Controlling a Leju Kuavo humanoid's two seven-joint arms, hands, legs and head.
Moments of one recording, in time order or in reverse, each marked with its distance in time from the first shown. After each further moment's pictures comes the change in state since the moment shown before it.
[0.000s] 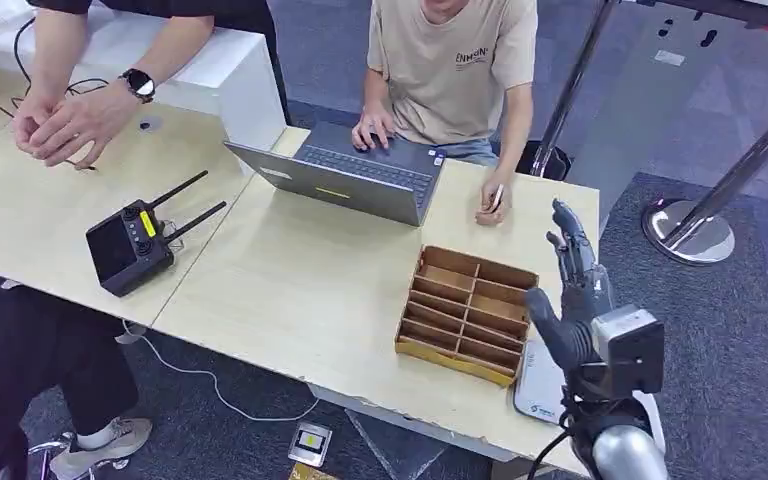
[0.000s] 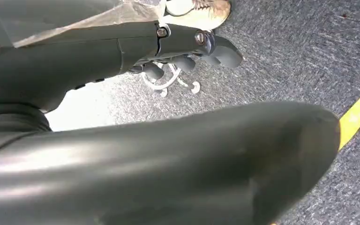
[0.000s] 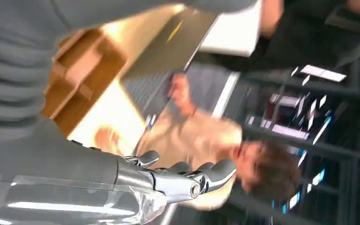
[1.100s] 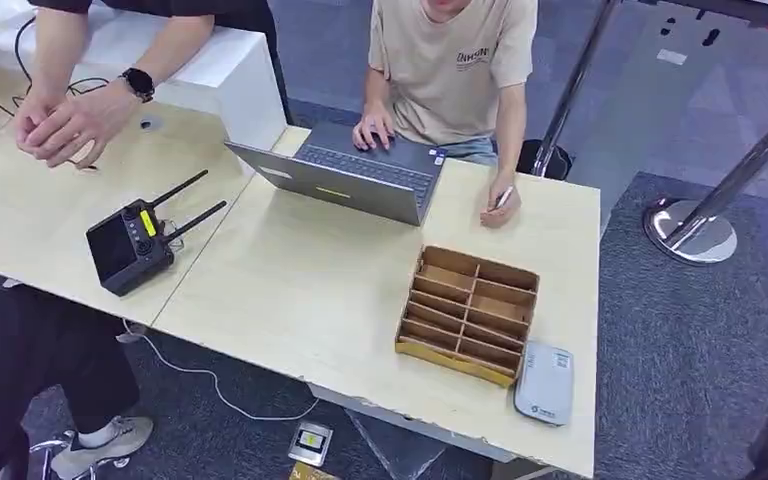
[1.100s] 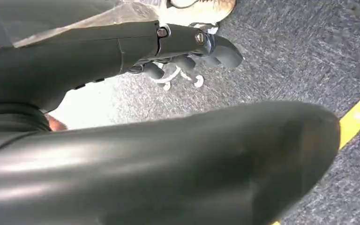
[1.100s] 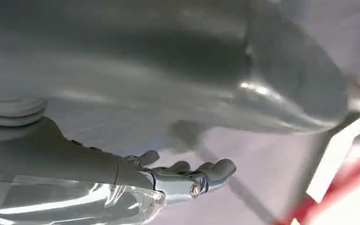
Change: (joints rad) left arm 0.004 -0.003 0.000 0.000 0.029 -0.003 0.021; right arm 0.060 -0.071 -0.702 0.995 -0.156 -0.296 -0.233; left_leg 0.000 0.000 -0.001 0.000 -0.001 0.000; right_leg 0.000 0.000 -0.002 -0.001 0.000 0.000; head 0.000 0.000
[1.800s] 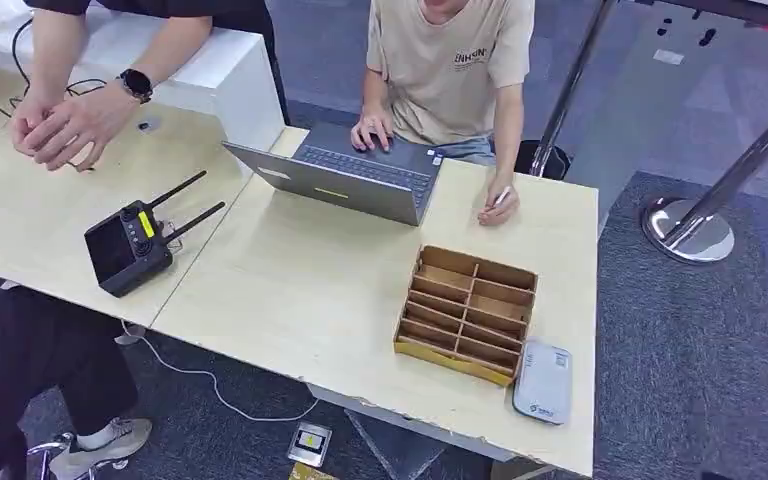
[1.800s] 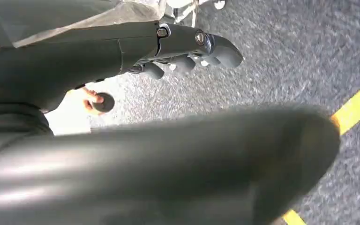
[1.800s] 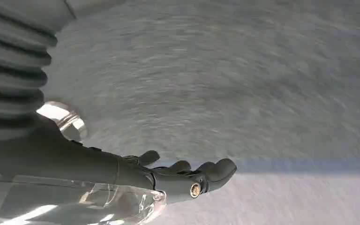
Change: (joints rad) left arm -0.003 -0.003 0.025 0.000 0.054 -0.077 0.046; right arm -0.014 0.074 0.021 0.438 0.315 0.004 0.546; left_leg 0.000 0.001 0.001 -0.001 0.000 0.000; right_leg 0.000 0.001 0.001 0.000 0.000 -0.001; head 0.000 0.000
